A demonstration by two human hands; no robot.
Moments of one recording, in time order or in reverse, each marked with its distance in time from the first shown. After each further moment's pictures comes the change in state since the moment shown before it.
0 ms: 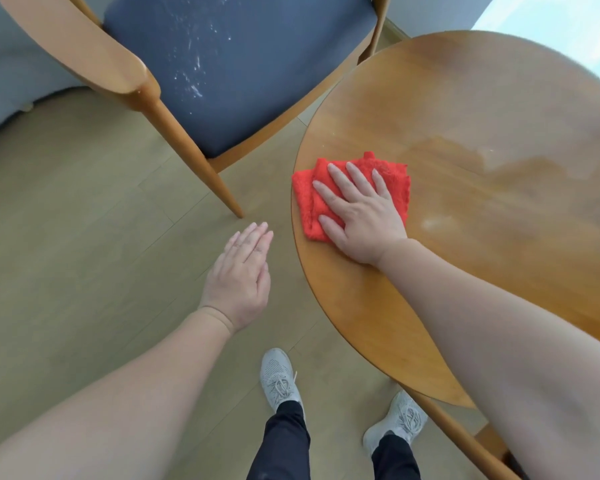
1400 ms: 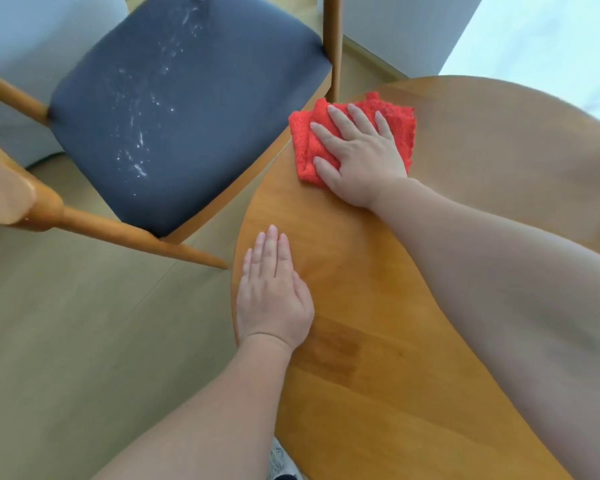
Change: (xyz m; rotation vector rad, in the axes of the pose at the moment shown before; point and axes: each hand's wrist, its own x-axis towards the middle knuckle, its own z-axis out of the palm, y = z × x) left_hand 0.147 0.099 0.043 0.193 -0.034 -0.299; right_hand 0.139 0.148 -0.050 0.035 0.121 0.103
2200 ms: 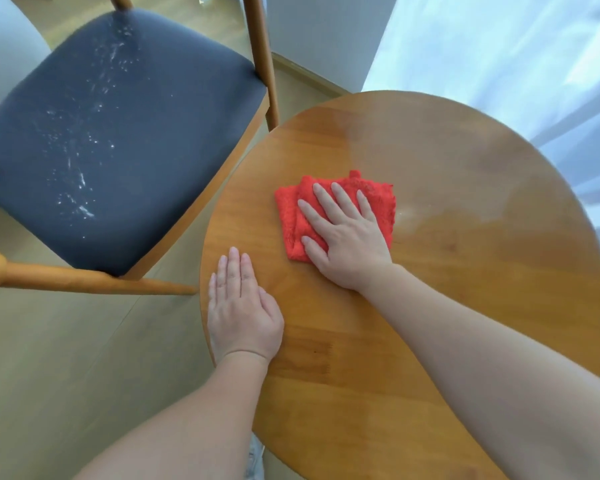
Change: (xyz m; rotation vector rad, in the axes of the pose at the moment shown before) left_hand 0.003 0.000 0.000 -0.009 -0.002 -0.003; right_hand -0.109 -0.010 0.013 0.083 -0.034 0.152
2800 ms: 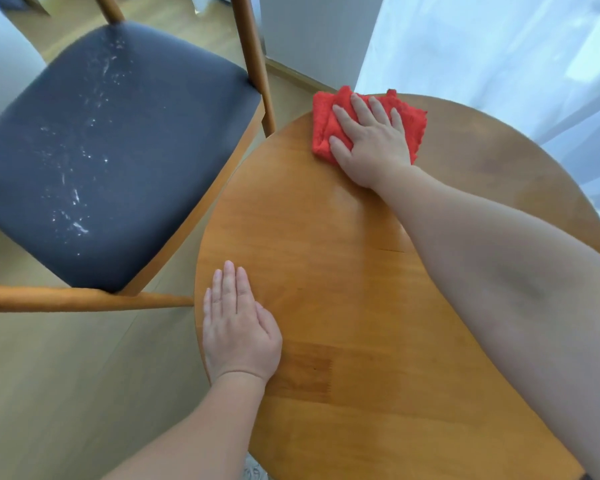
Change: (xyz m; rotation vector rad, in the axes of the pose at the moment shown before) left_hand 0.000 -0.003 0.002 0.034 -0.014 0.015; right_hand 0.117 0.085 -0.040 -0.013 0.096 0.234
